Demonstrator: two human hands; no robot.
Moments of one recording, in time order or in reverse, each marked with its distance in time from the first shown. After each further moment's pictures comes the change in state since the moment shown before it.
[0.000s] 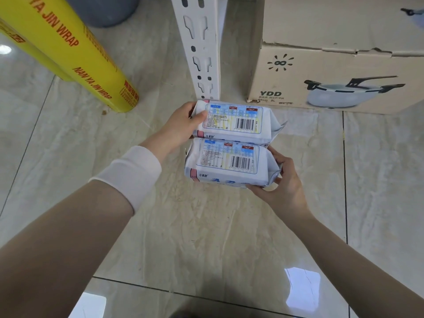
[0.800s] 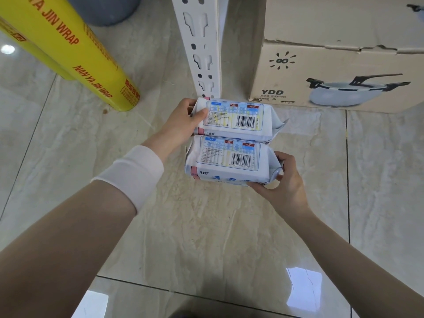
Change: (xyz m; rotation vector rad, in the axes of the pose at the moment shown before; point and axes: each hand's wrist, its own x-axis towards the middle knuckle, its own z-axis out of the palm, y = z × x) left_hand 0.002 -0.002 -0.001 0.056 0.075 -0.024; right_hand 0.001 0.001 0.000 -0.083 0.021 0.005
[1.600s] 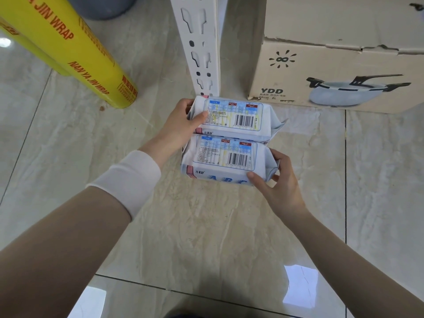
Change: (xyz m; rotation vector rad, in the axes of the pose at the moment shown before) left_hand -0.007 -0.002 0.004 0.064 0.046 0.049; right_hand 0.001 -0.017 0.001 0.068 -0.041 0.151
